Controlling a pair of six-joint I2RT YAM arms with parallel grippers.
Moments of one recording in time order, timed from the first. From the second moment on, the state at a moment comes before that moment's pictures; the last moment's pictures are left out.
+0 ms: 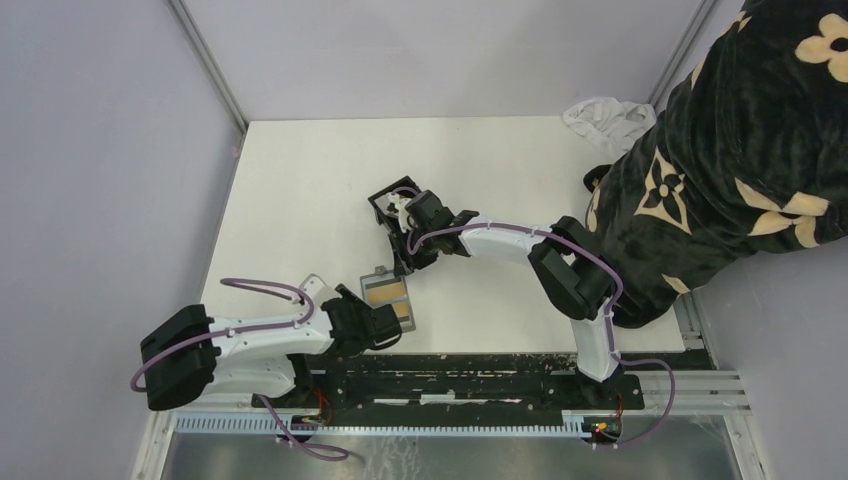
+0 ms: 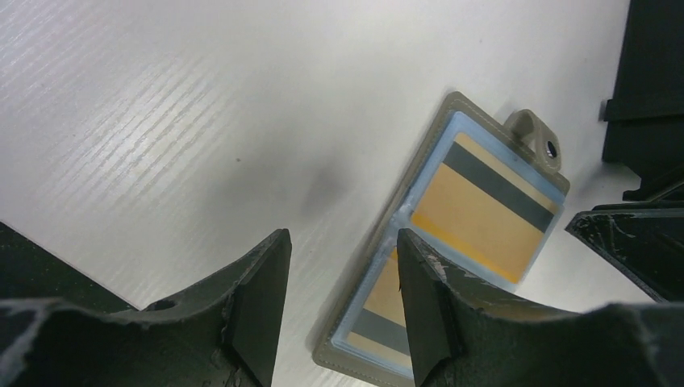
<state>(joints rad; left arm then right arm) -1.13 1.13 0.48 -0.90 -0.85 -2.05 0.84 2.02 1.37 -0.25 -0.31 0.33</state>
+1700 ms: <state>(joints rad) -0.83 1.45 0.50 -0.03 -0.71 -1.69 0.78 1.80 1.18 -0.27 -0.15 0.34</state>
